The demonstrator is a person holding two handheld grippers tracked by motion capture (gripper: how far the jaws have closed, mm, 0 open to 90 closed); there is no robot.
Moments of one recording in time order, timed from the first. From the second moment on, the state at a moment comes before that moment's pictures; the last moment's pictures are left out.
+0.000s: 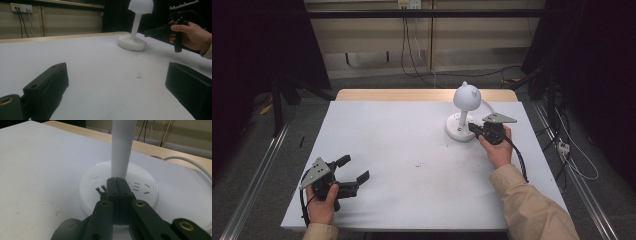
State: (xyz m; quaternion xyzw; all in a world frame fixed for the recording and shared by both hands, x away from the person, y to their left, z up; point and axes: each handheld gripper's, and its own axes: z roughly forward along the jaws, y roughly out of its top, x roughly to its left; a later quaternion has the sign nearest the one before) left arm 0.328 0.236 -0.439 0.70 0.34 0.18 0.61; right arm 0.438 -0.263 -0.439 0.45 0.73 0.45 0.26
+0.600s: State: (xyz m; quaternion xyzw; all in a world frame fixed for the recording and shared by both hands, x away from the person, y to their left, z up) left arm 0.327 0.237 -0.438 0.69 0.34 0.18 0.61; right arm 0.442 -0.261 -0.442 0.45 0.73 0.43 0.27
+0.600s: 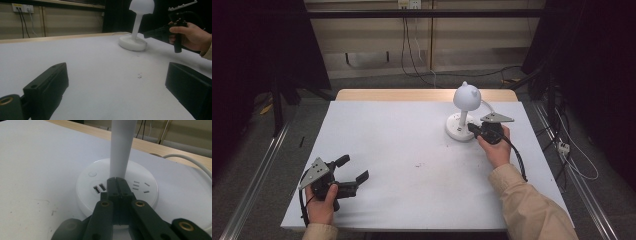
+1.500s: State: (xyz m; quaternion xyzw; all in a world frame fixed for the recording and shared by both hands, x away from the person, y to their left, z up) left arm 0.327 0.237 -0.437 0.69 0.34 0.18 0.61; right arm 0.449 -0.259 -0.454 0.46 0.74 0.42 0.28
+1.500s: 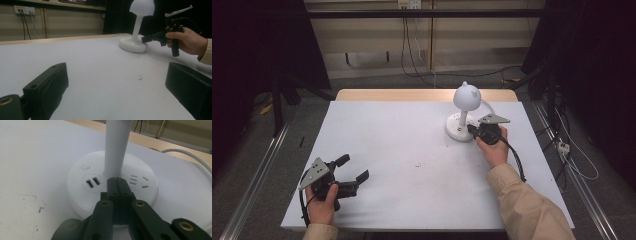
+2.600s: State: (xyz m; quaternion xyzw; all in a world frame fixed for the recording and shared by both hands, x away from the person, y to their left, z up) left arm 0.325 0.237 -0.435 0.68 0.34 0.19 0.62; right arm 0.449 -0.259 -0.457 0.45 0.74 0.42 0.27
